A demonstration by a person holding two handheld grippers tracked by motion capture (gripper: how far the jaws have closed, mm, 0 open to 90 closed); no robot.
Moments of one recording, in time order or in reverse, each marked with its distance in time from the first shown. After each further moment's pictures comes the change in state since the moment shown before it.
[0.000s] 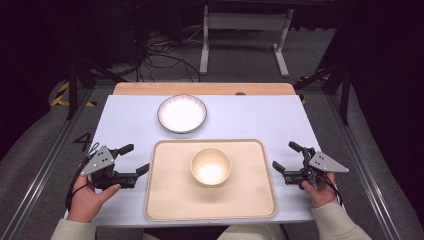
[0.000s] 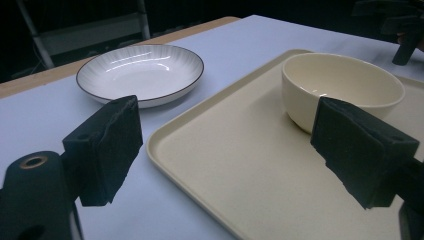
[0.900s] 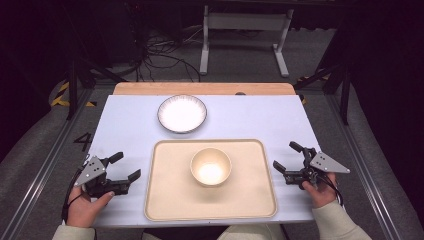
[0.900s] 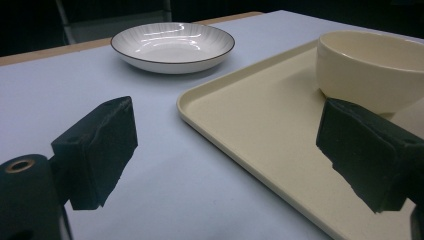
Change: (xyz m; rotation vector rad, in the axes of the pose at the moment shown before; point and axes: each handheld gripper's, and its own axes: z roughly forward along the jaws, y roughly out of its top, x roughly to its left) left arm 0.011 -0.042 -0.009 -0.014 0.070 -0.049; right arm 0.000 -0.001 -0.001 -0.016 -0.002 0.010
